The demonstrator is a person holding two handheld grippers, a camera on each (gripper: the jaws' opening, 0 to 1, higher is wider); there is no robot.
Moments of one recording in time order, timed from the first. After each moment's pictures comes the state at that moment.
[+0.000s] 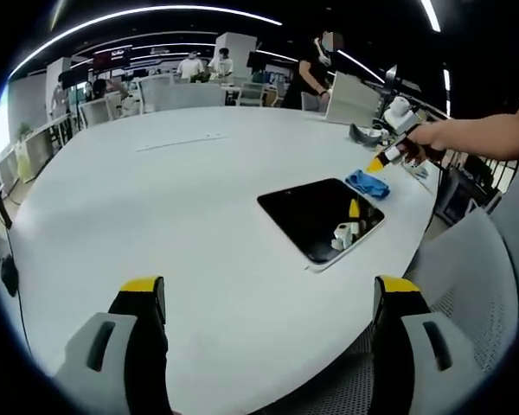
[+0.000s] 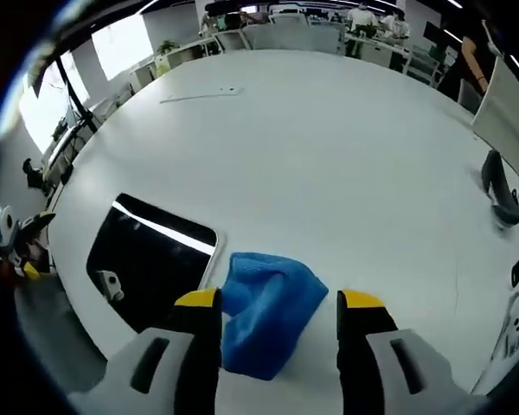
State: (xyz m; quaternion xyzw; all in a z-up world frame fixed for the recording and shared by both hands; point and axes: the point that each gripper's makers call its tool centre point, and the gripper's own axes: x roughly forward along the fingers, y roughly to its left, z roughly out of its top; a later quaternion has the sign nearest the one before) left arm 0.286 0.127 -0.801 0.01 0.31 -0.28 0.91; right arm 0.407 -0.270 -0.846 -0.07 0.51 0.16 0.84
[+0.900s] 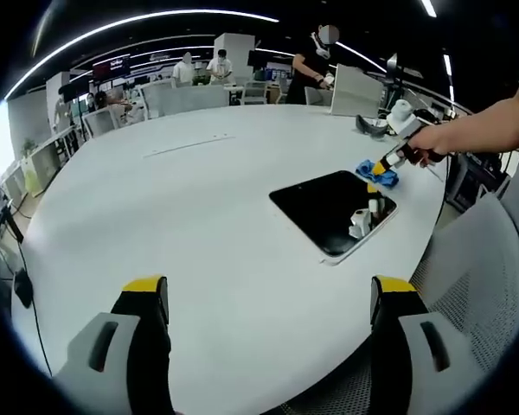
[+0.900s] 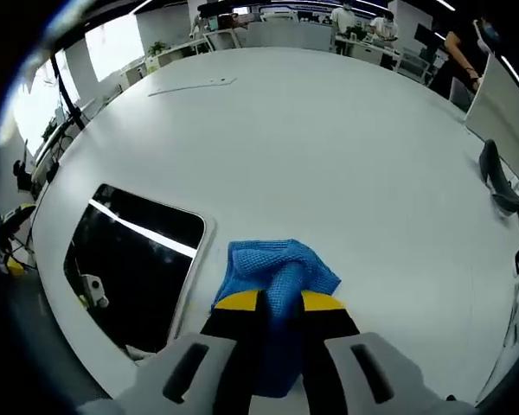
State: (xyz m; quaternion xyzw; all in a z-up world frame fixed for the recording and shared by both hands) left arm 0.289 0.140 -0.805 0.05 0.31 -0.26 0.91; right arm 0.408 -0.267 -0.877 -0.07 0.49 0.12 0.86
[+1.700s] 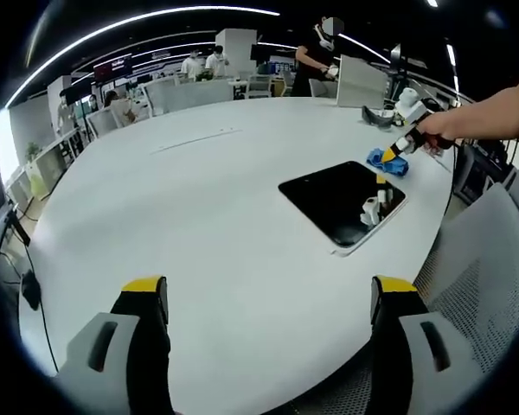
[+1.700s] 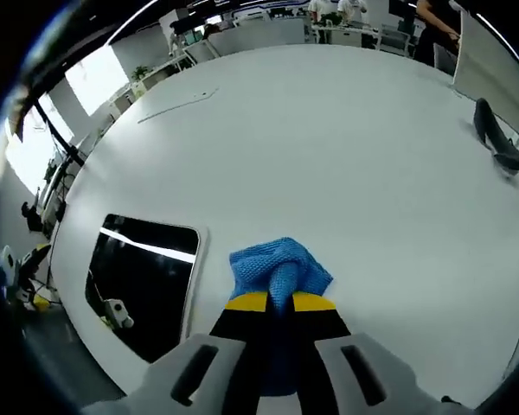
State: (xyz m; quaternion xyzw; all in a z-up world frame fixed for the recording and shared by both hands) left arm 0.289 0.147 -0.810 0.07 0.32 -0.25 0.91; right arm 0.406 -0.278 -0.868 0.02 0.51 0.11 0.85
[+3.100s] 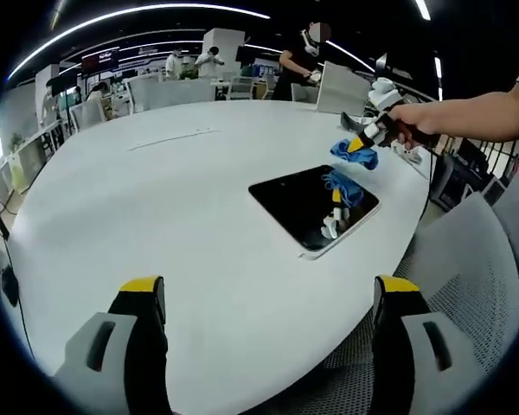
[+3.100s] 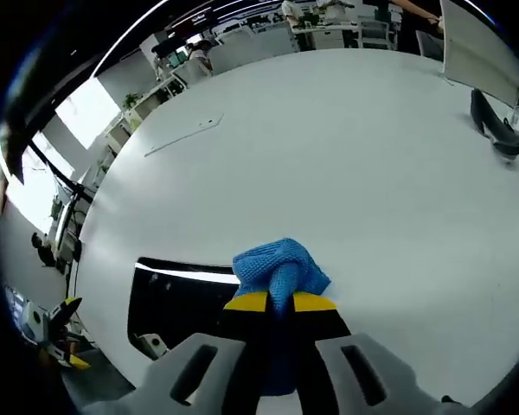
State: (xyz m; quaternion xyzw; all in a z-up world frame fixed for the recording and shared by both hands) left arm 0.275 0.123 -0.810 0.04 0.32 -0.31 0.90; right arm 0.422 -0.221 -0.837 0.09 0.50 0.10 0.85
